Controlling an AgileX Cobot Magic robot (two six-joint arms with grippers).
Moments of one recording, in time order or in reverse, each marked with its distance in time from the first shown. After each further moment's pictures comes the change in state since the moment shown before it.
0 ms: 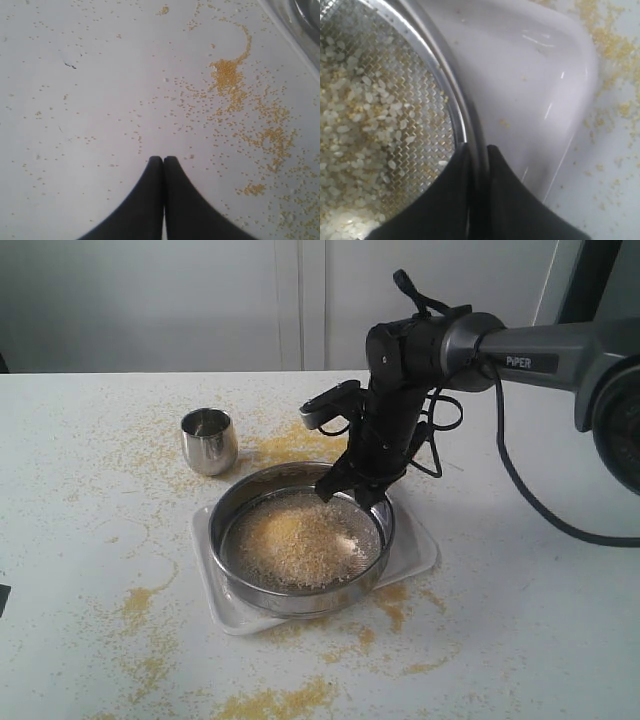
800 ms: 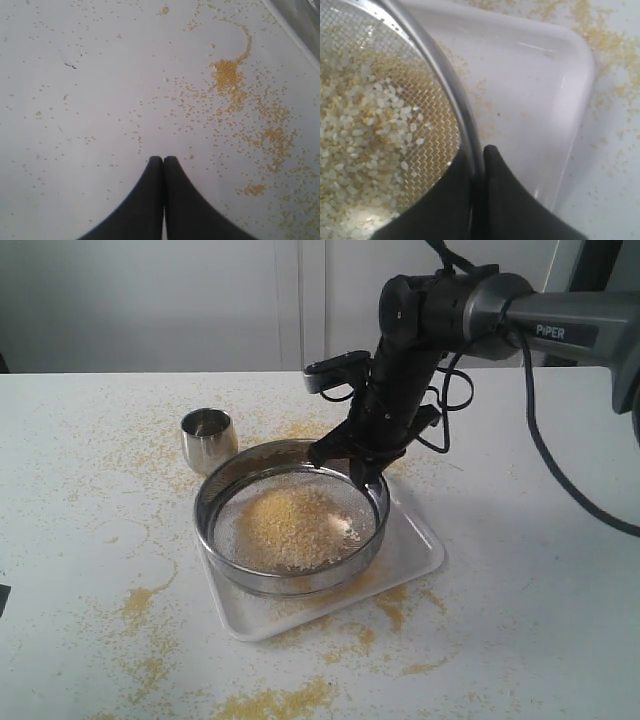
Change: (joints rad) left arm 0.000 0.000 0.000 0.000 0.000 0.000; right arm -0.023 -0.072 -0.039 0.121 0.087 0.058
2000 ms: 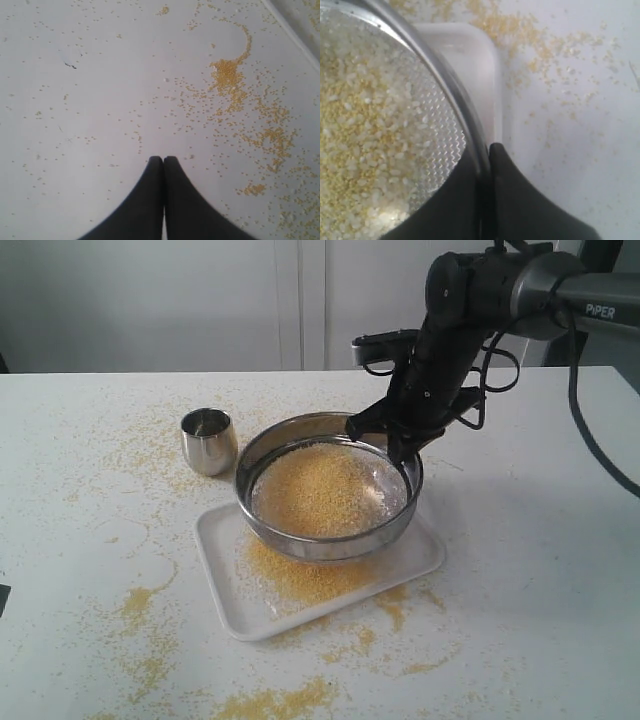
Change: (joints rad) left arm 0.000 0.002 0.000 0.000 0.000 0.000; right arm -0.078 -0.029 0.000 -0.036 0.011 0.042
